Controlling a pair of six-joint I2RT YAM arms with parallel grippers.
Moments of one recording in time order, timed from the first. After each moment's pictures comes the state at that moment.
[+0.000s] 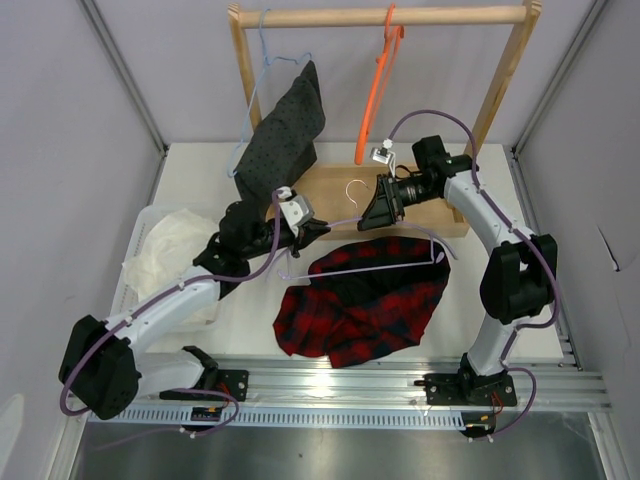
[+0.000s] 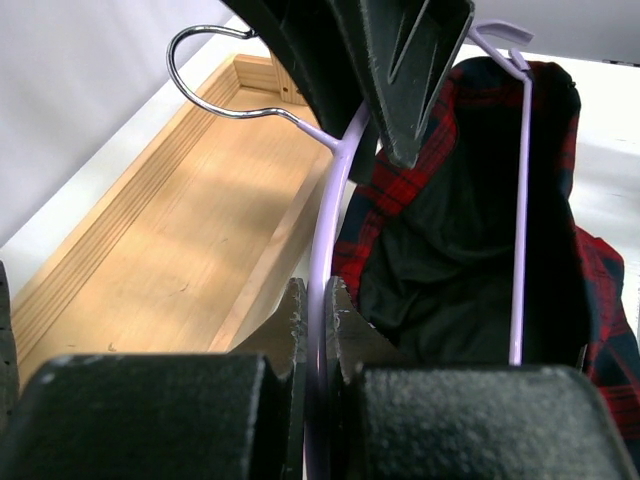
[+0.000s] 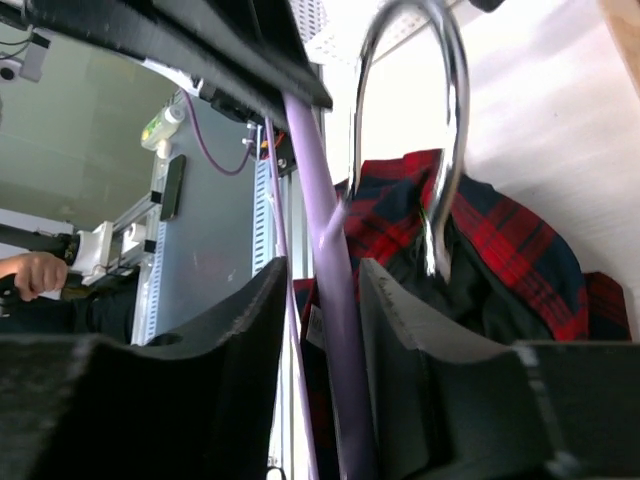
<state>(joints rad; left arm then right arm) -0.57 1.18 0.78 0.28 0.53 0.18 0.28 1.81 1.63 -0.97 -1.32 -0.39</state>
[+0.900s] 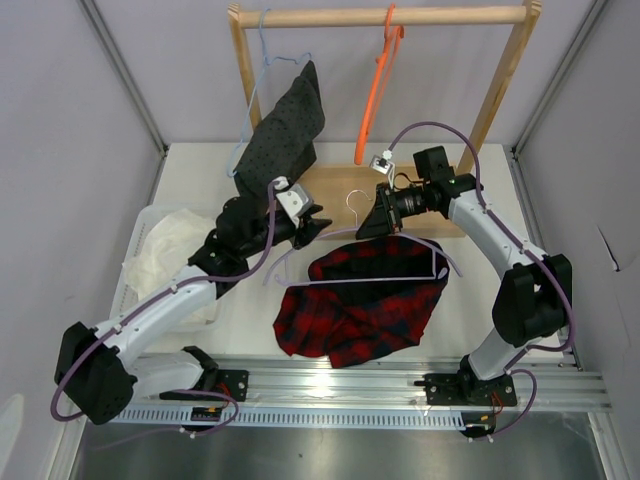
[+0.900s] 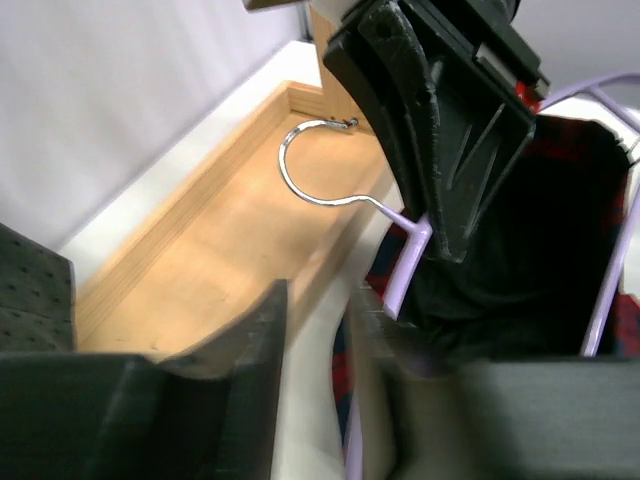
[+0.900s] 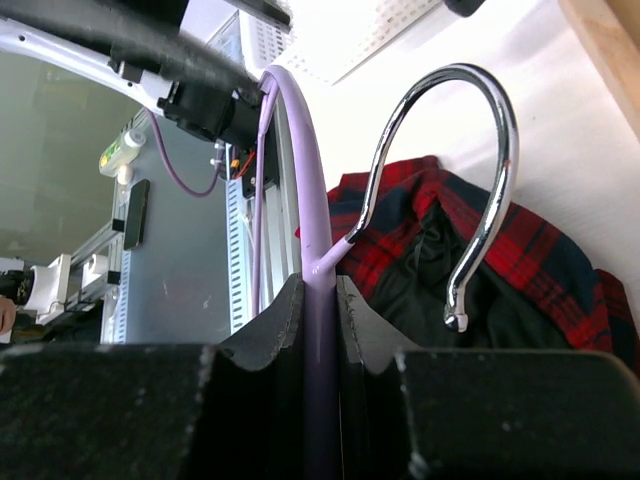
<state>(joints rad) -0.62 1.14 0.85 0.23 0.37 0.16 0.32 1.64 1.42 -0.71 -1.20 -0.20</state>
